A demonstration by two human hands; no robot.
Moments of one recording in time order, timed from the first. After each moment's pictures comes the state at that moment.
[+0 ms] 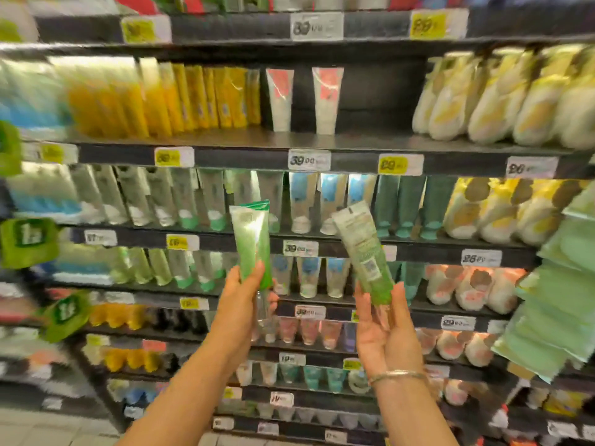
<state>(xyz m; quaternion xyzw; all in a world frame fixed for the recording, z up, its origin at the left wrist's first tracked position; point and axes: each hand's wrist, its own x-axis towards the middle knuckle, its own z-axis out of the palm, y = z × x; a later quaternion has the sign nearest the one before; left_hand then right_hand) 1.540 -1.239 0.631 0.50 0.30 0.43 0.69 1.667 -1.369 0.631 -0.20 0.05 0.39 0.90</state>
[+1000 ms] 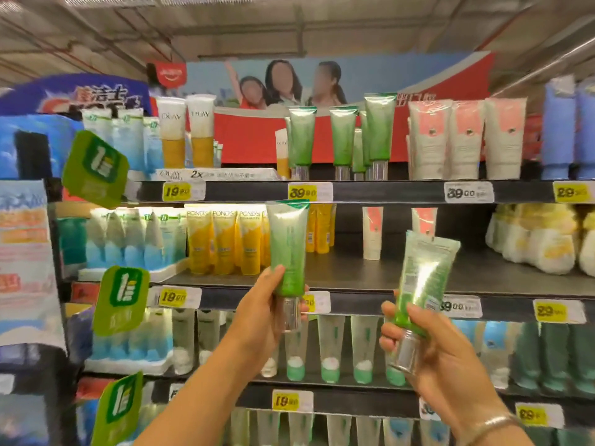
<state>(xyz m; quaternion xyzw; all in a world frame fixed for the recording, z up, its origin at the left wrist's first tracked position) 1.403 -1.015 0.807 0.55 0.08 0.40 0.73 1.539 -1.170 0.786 -0.29 -0.33 0.36 0.82</state>
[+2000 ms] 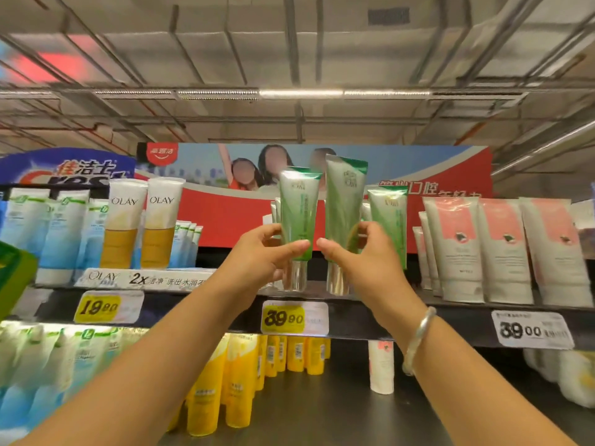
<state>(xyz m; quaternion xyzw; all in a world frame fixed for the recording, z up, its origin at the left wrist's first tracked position) 1.508 -0.888 1.006 0.73 0.07 0.49 0.47 1.627 -0.996 0.999 -0.53 -0.51 -0.13 0.66</state>
